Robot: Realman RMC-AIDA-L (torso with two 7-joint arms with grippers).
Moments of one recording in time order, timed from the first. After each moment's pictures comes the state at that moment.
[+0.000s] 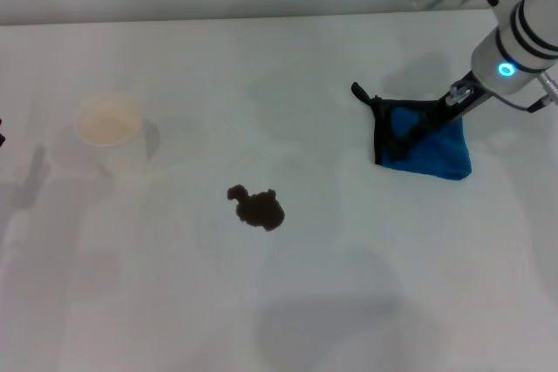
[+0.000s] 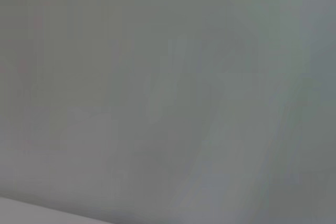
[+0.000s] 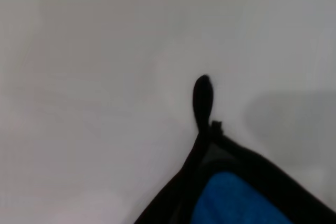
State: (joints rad) left arm -0.39 -2.08 1.00 -0.04 -2.59 -1.27 2.61; right arm 0.84 2.02 -1.15 -0.70 0.31 1.18 -0.50
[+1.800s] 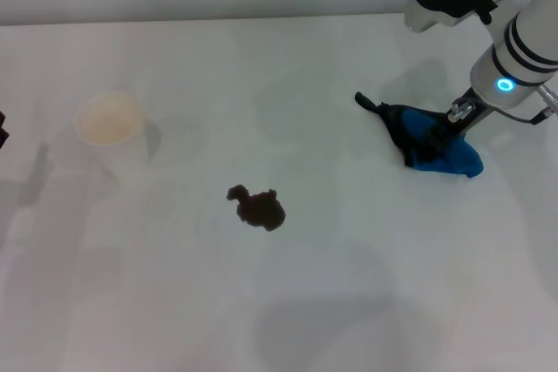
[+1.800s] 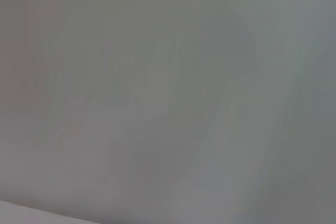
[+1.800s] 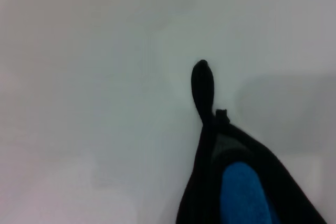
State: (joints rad) left arm -0.40 -2.08 1.00 -0.04 -2.59 -1.27 2.61; right arm 0.86 2.01 -1.19 -0.63 0.30 1.17 -0.51
